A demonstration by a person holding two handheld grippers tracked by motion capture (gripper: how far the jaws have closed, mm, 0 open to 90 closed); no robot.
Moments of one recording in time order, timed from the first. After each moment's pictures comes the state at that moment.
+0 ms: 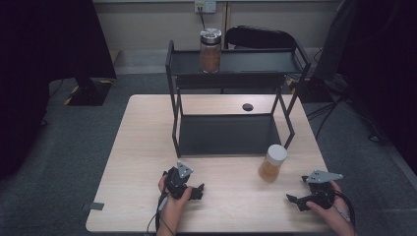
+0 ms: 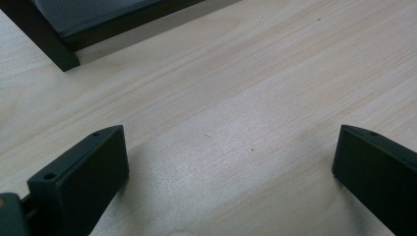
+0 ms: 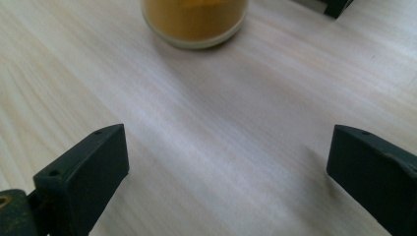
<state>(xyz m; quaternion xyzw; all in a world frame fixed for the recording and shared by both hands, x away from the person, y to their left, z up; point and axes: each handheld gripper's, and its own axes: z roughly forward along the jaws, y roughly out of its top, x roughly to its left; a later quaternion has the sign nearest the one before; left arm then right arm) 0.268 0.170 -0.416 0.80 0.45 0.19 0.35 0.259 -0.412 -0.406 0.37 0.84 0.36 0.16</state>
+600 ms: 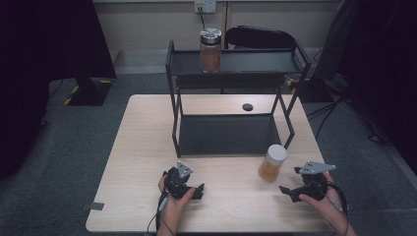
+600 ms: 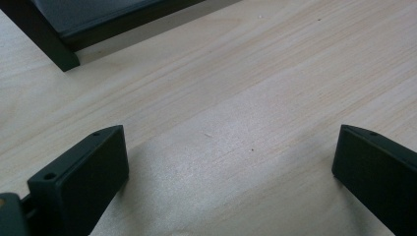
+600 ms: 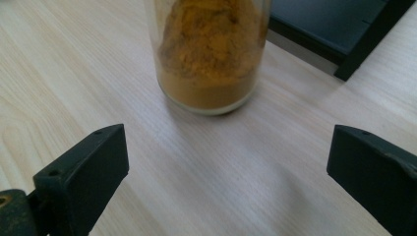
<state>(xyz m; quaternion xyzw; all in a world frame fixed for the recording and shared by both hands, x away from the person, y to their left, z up) 0.268 0.170 -0.417 0.80 0.45 0.19 0.35 0.279 -0.396 -0.395 0.35 0.84 0.38 0.16</state>
